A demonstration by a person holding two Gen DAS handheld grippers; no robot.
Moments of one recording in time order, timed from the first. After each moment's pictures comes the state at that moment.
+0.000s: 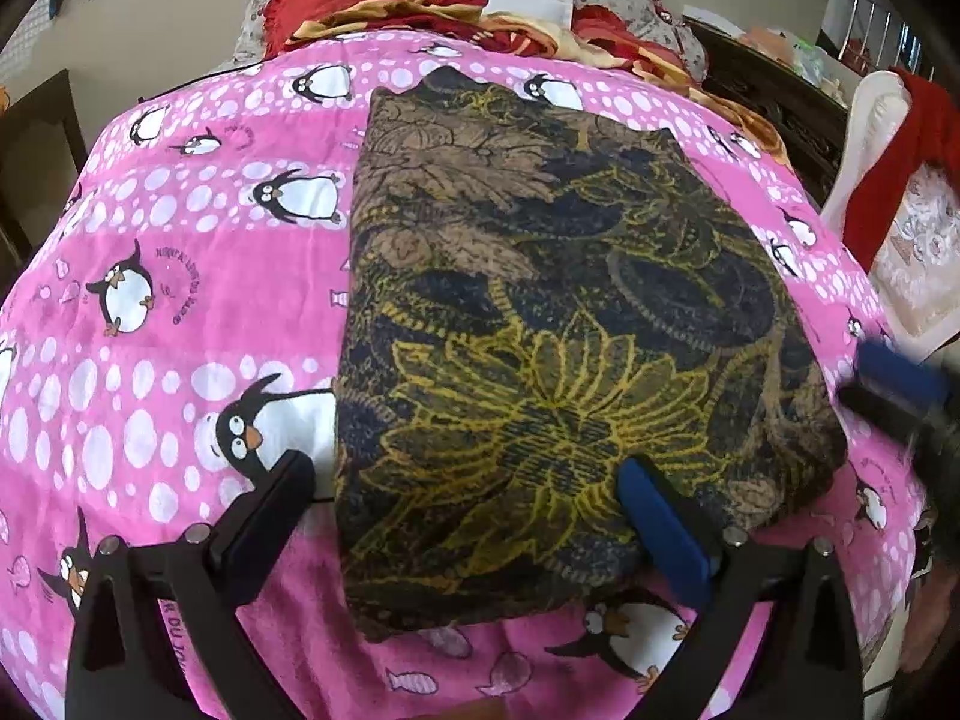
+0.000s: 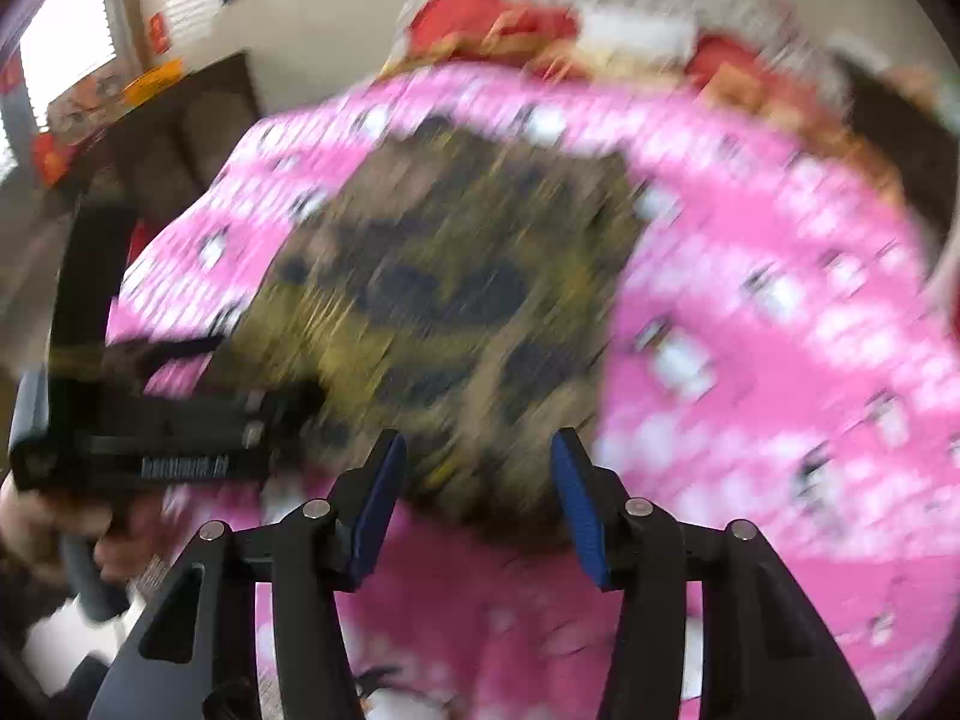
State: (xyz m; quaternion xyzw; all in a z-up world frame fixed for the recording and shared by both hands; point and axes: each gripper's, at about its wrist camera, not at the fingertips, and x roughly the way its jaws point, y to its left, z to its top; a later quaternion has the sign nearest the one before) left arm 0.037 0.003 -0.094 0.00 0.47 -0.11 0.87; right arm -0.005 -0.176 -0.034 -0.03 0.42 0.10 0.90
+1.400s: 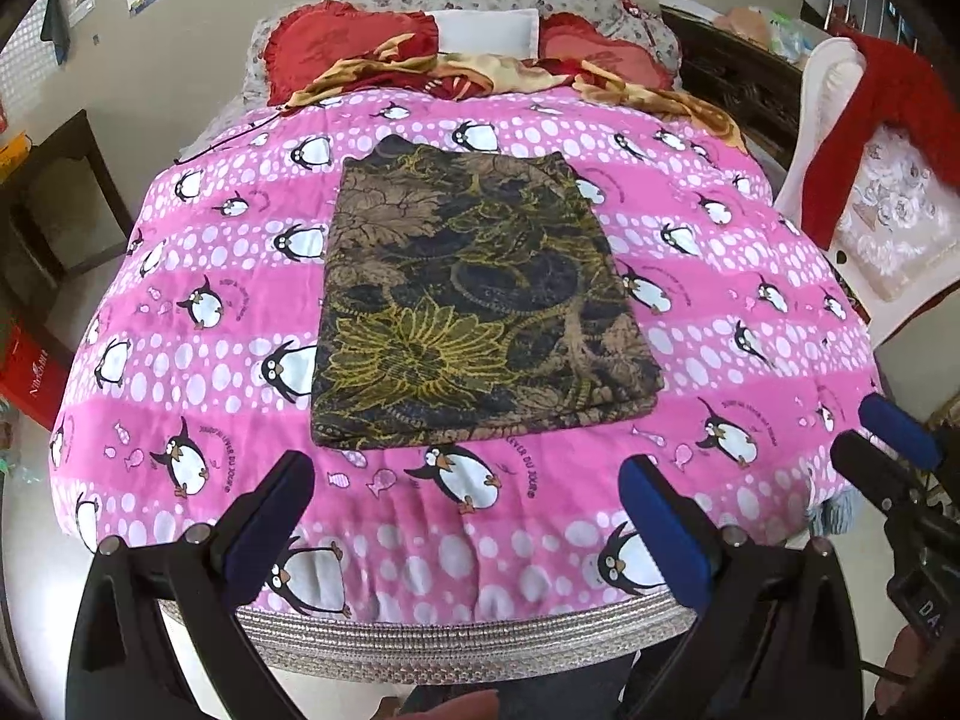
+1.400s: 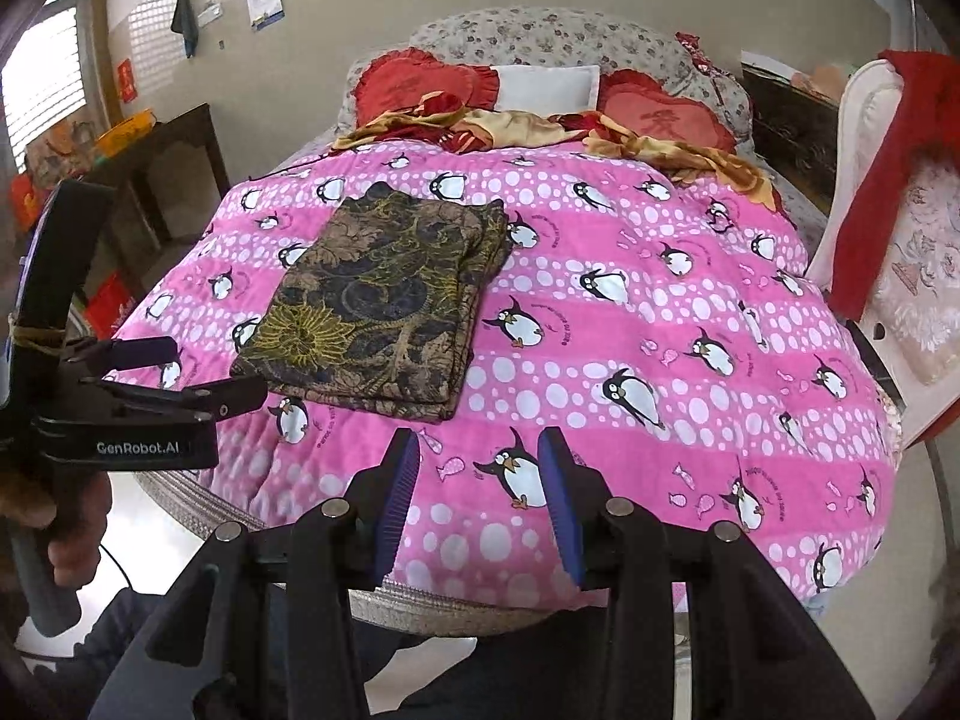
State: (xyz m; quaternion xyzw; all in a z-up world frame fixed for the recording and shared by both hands) left arm -0.060 -0.052 0.004 0.04 0.47 -0.09 0.87; right arm -0.118 -0.239 0.032 0.01 0.42 0.06 0.91
